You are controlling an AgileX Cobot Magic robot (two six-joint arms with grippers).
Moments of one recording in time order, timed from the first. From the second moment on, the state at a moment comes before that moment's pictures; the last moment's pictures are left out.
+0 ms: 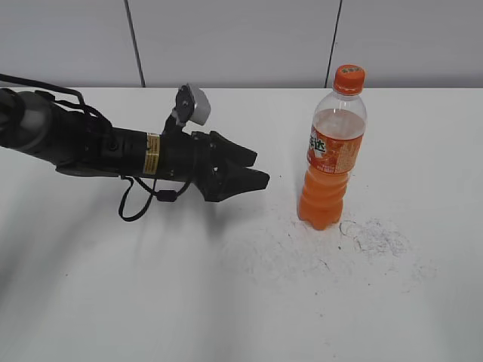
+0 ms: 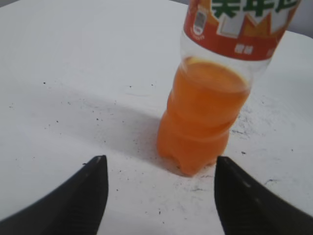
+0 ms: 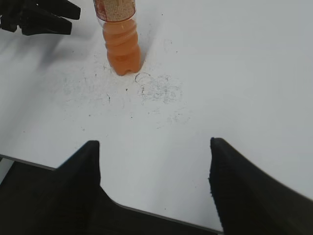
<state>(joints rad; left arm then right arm) -0.39 2.24 -1.21 1.30 -1.00 -0.75 -0.03 -0.01 -0.45 0.32 1.09 -0.31</state>
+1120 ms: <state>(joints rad) -0.53 2.48 -1.47 1.32 -1.10 -0.75 -0.03 -0.01 -0.45 0.32 1.09 -0.31</state>
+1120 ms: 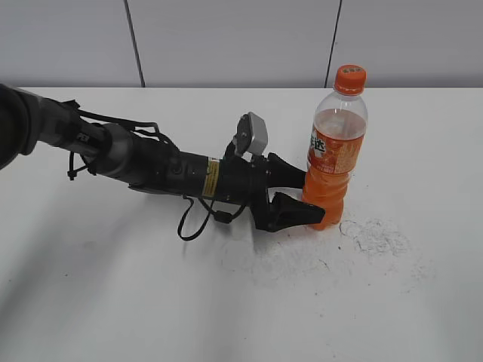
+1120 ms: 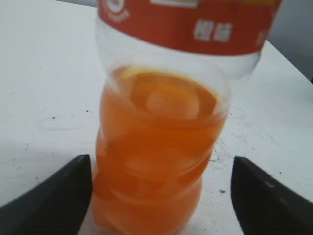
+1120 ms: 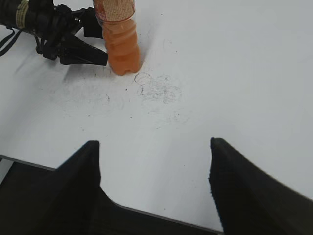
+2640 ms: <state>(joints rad) -0.60 2.57 -1.62 1.27 -1.04 -0.77 -0.03 -0.01 -0.45 0.32 1.09 -0.31</state>
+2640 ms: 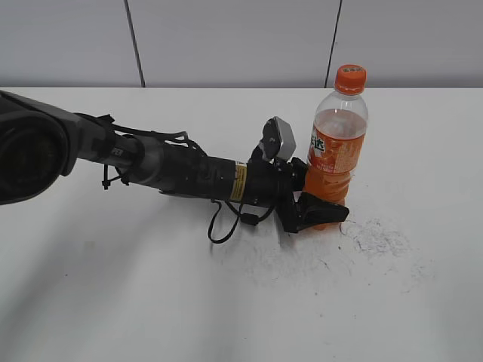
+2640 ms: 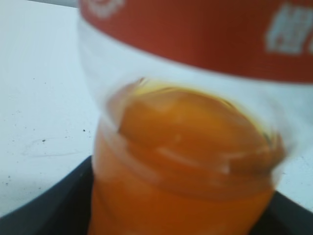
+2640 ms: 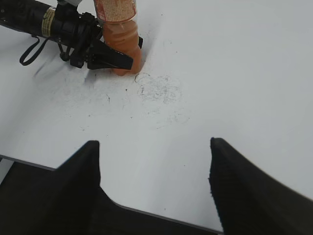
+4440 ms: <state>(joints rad) -0.60 2.57 -1.63 1.40 -1.14 -0.83 0.06 1.34 -1.30 0.64 1.14 -0.39</state>
